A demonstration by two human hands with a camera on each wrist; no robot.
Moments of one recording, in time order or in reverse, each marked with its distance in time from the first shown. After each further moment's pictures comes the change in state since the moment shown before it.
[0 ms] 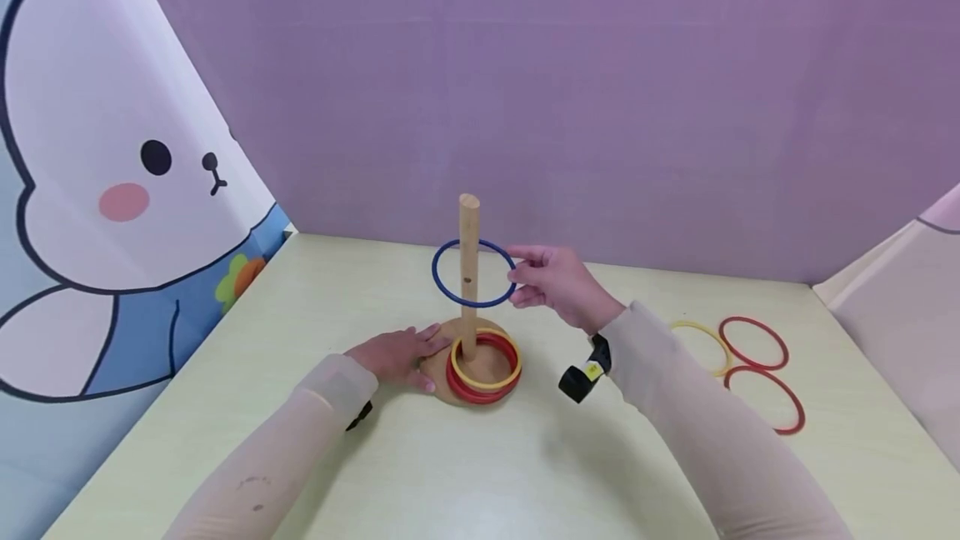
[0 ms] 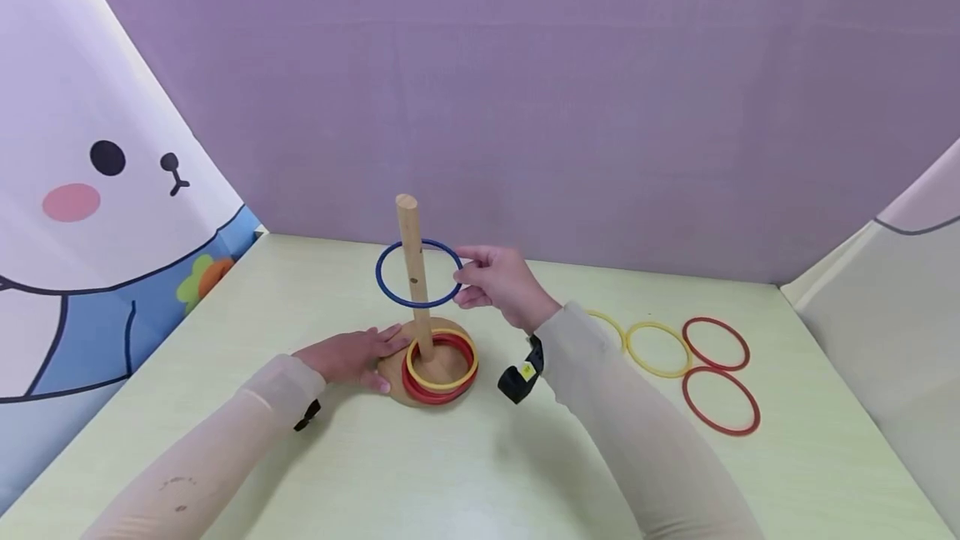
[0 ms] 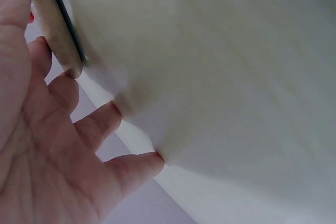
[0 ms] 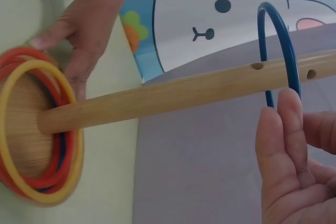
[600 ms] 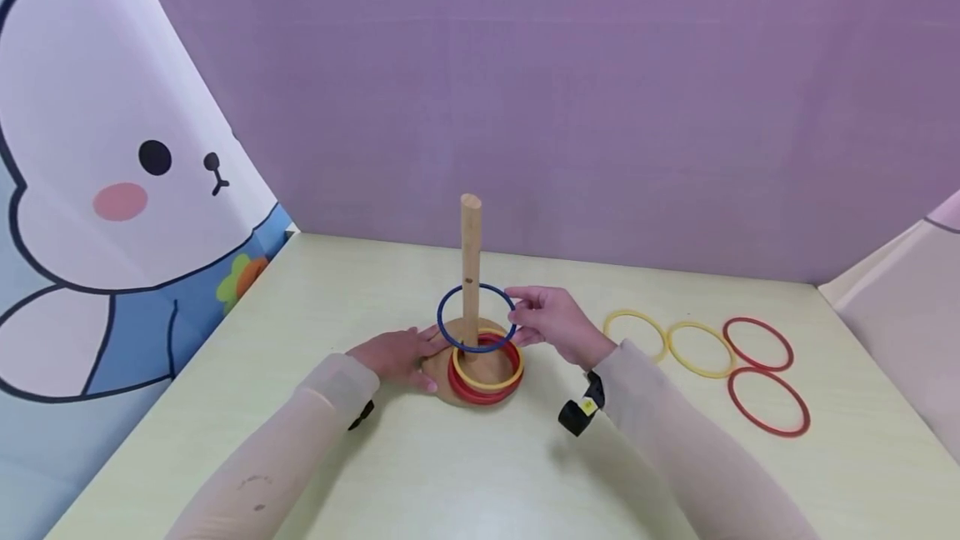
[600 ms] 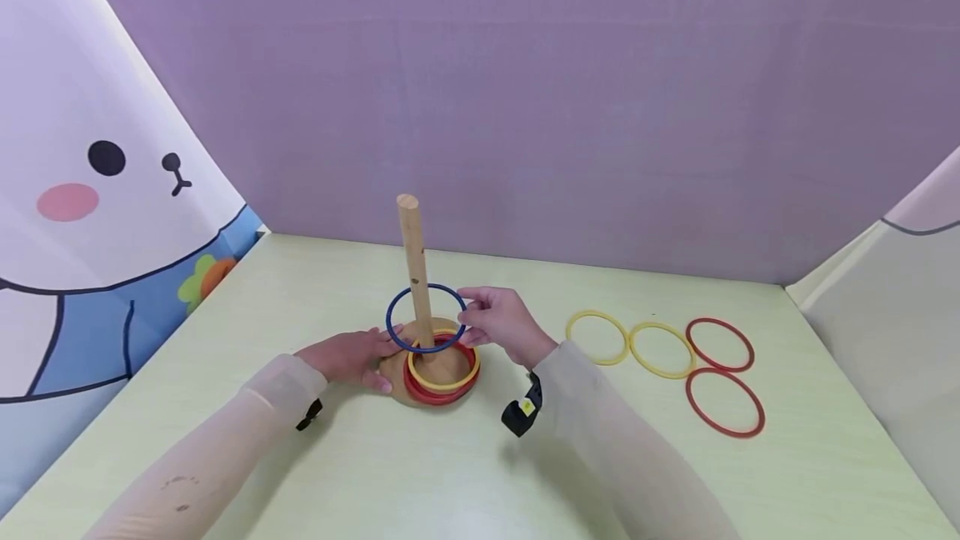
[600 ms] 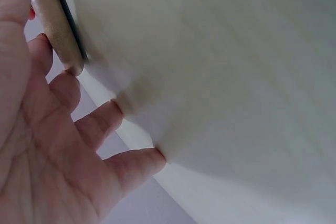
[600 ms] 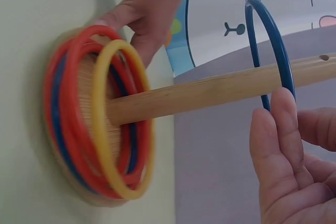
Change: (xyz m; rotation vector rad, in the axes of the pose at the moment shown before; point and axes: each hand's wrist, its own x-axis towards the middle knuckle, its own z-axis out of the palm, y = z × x) left_hand 0.000 0.000 -0.002 0.026 -0.002 -0.004; right_hand 0.002 0.057 0.004 -0.045 -0.020 0.014
